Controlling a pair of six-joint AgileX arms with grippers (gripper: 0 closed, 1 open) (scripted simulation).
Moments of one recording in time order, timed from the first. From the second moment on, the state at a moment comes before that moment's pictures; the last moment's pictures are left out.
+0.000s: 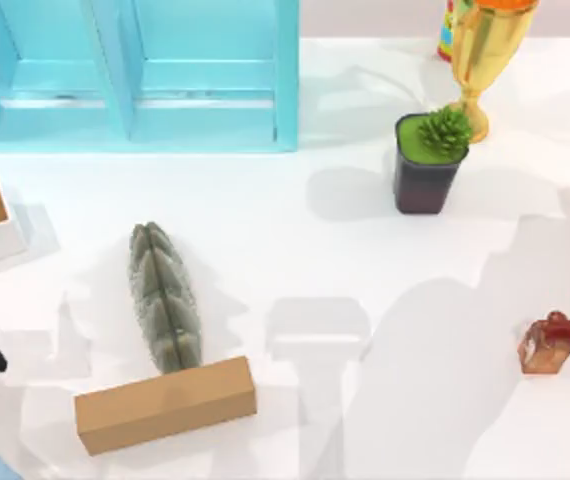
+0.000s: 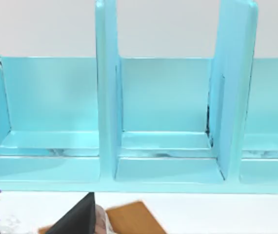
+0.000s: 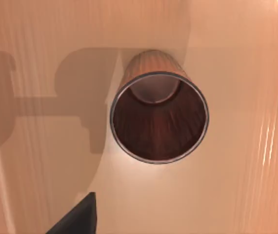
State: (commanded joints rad) left arm 0.00 0.00 0.00 0.00 0.00 0.00; right arm -0.45 2.02 1.86 -1.41 -0.01 -0.41
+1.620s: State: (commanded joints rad) left arm 0.00 0.00 0.00 0.00 0.00 0.00; right arm -0.45 2.07 1.53 -1.03 0.00 -0.40
